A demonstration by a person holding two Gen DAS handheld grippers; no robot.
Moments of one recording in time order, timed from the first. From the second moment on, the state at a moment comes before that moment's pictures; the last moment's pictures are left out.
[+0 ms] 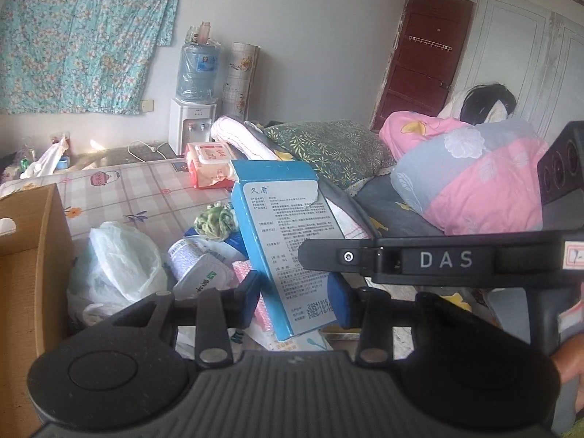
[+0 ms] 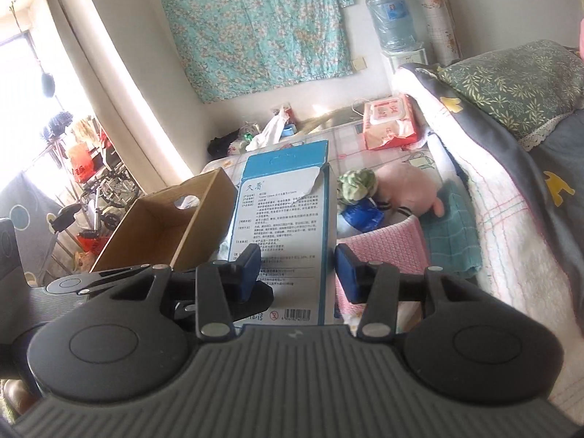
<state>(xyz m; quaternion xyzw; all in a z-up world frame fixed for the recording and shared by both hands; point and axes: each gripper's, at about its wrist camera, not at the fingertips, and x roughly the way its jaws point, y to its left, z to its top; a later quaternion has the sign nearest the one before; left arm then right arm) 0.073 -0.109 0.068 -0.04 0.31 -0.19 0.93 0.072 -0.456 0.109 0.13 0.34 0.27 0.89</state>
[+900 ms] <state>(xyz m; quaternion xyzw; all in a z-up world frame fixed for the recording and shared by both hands) 0.242 0.185 -0.006 -0.13 0.51 0.01 0.85 0.225 -0.153 0.062 0.14 0.44 0.39 0.80</state>
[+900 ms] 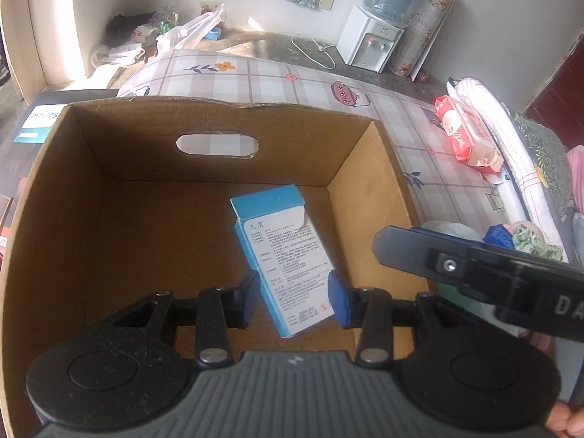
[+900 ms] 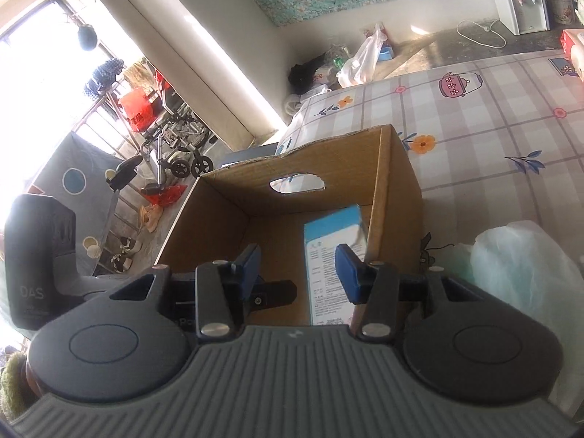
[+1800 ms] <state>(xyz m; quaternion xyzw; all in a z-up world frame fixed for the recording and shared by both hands) 0.321 0.186 -0.059 -0.15 0.55 0.01 0.82 0.212 -0.243 0.042 0.21 0.44 0.38 0.79</state>
